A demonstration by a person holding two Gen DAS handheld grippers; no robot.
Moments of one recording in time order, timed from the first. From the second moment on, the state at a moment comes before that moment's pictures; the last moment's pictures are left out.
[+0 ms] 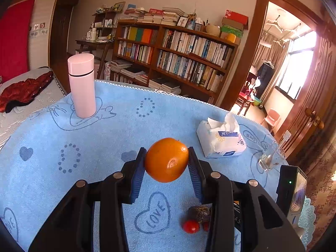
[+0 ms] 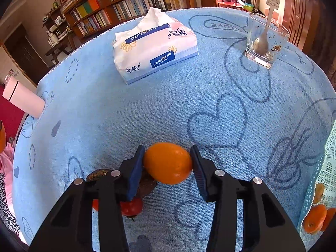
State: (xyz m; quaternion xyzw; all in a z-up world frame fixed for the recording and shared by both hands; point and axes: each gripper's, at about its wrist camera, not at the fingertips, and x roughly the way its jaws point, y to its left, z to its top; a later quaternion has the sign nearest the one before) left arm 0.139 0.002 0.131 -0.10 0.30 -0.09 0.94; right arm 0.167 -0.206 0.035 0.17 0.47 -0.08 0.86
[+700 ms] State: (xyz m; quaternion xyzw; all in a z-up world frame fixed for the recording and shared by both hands) left arm 0.107 -0.018 0.156 -0.09 0.26 -0.13 0.95; right arm 0.075 -0.276 0.108 0.16 0.40 -0.14 0.89
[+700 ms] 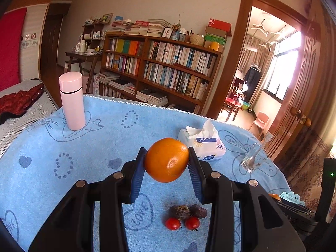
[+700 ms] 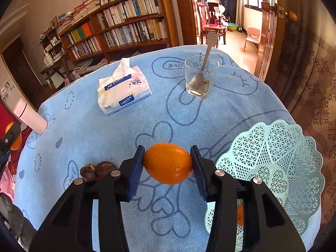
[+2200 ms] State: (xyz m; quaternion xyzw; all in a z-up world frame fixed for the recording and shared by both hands) left arm 0.056 -0.115 0.144 -0.01 0.28 -0.28 0.92; right arm -0.021 -0.392 0.078 0.23 0.39 -0.26 0.85
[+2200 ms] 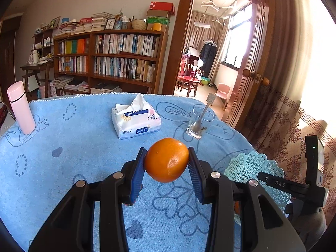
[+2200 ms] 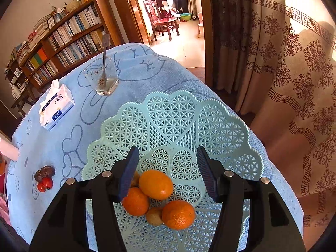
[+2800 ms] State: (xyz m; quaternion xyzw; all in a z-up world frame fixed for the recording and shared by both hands) left arm 0.045 -0.171 0.108 0.04 0.34 -0.33 0.88; right arm -0.067 -0.361 0.096 0.01 0.29 -0.32 0.90
